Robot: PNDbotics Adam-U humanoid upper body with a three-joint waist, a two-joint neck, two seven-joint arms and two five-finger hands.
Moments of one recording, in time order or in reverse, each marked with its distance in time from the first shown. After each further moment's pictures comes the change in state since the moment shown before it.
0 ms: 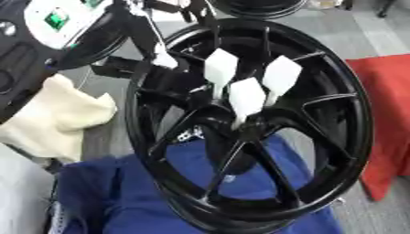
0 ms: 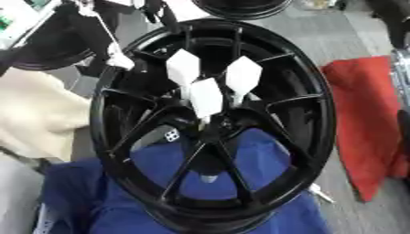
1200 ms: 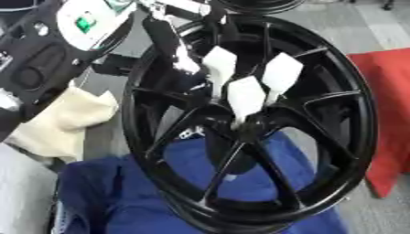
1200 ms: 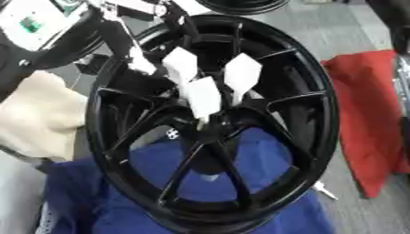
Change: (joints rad) left arm -0.021 -0.044 -0.018 0.061 0.020 -0.020 0.000; right arm -0.004 0.018 0.005 0.006 -0.012 -0.015 -0.013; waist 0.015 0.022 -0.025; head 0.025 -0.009
